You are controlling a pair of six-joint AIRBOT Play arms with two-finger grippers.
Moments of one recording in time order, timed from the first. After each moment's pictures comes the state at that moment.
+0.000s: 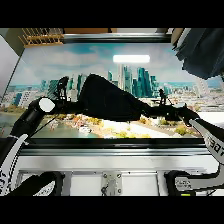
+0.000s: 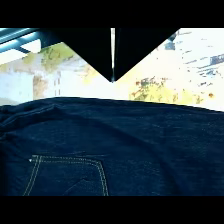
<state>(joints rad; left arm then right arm) -0.23 -1.14 0.88 1.04 -0.83 -1.57 -0.03 -1.56 0.81 -0.34 0.80 0.93</state>
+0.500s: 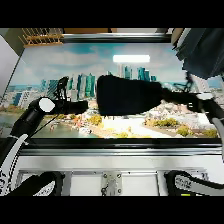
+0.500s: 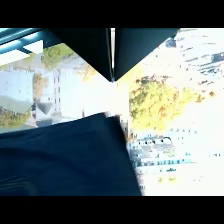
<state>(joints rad) -0.23 -1.14 0.88 1.04 -0.84 -1.59 -0.31 -1.33 0.96 -0.57 0.76 1.04</state>
